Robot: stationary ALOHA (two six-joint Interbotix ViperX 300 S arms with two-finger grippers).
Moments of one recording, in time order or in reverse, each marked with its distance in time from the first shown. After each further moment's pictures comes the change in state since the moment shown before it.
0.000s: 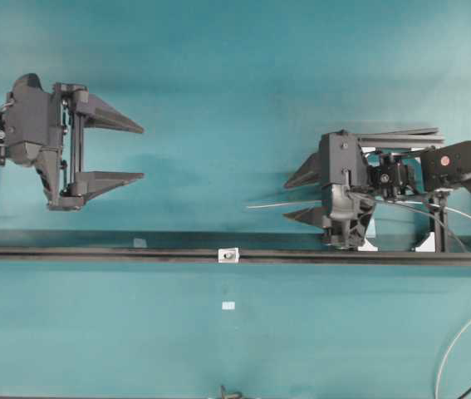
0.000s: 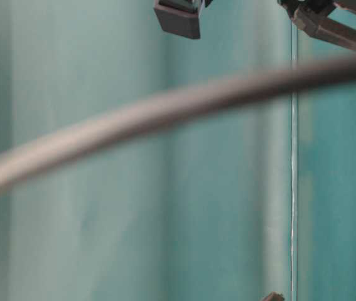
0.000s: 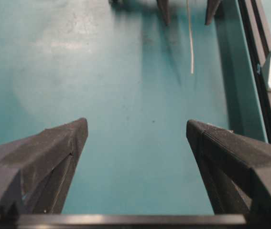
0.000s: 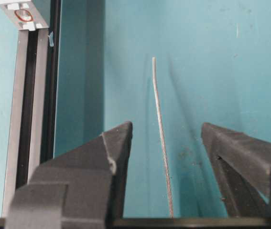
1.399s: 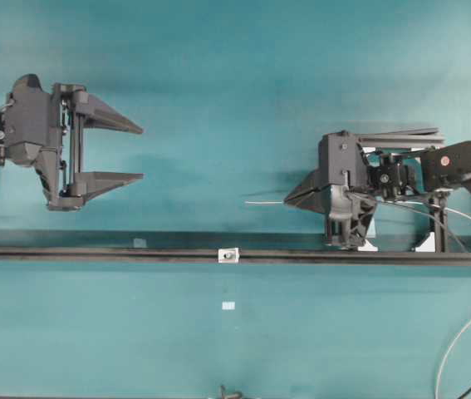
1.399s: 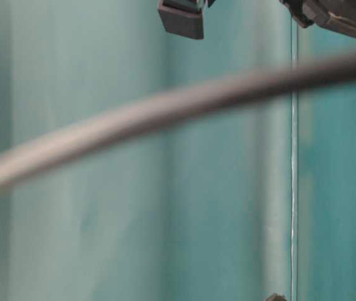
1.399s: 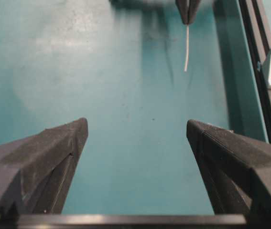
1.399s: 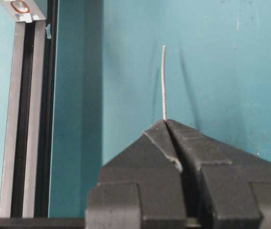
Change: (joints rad) left arm 0.000 0.000 0.003 0.002 0.000 -0.003; right arm 0.000 0.002 0.000 -0.002 0.018 0.000
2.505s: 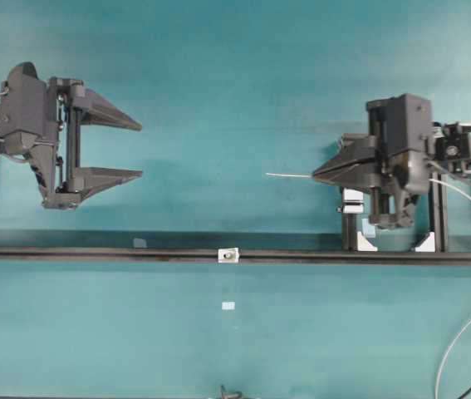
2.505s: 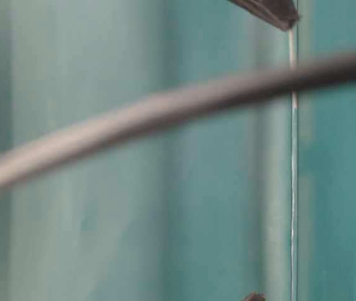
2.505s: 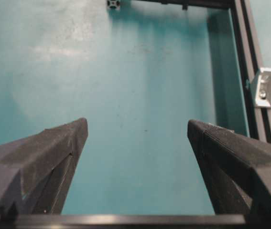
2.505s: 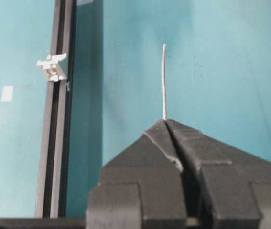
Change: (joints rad) left arm 0.000 -0.092 -0.046 -0.005 0.143 -0.057; right arm -0.043 -0.408 0.103 -0.017 0.130 0.000
